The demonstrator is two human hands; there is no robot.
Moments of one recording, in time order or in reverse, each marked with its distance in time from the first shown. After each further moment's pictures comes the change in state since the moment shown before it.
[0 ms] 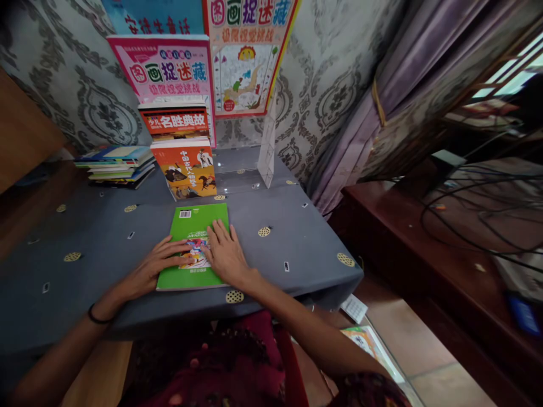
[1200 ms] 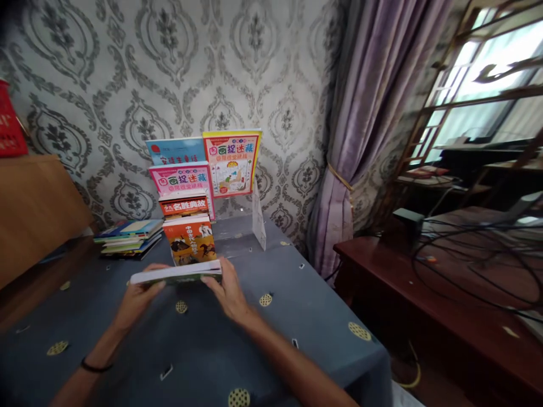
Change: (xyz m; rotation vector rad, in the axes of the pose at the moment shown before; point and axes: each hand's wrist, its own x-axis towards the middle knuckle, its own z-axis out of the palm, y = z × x) left_hand 0.073 0.010 -0.069 -0.674 0.751 -0.263; right_hand 0.054 0.024 -0.046 0.823 0.493 -0.093
